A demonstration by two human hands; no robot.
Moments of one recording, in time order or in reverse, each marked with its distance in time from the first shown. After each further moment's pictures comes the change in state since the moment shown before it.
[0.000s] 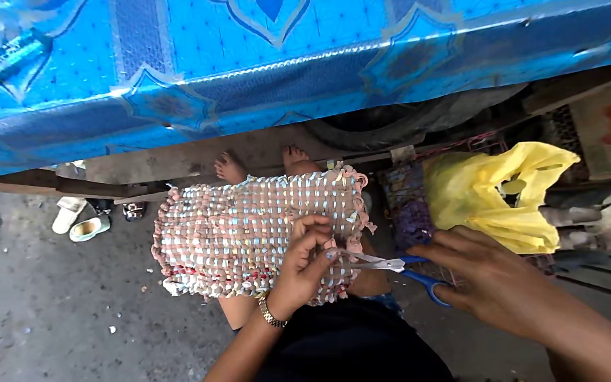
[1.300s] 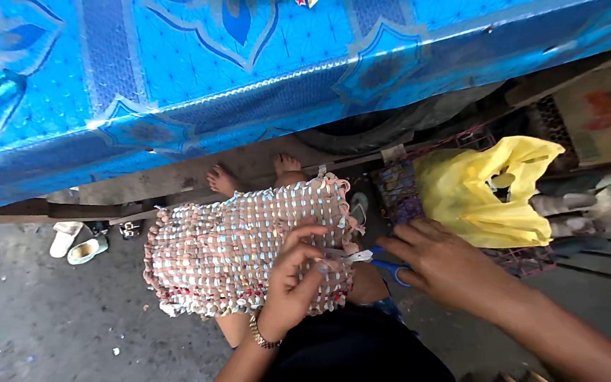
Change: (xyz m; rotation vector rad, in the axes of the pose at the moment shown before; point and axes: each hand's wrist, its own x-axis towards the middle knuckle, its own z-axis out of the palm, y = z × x) left_hand 0.009 0.017 -0.001 0.050 -0.004 0.092; right_hand 0.031 0.001 0.020 -0.097 -0.099 -0.019
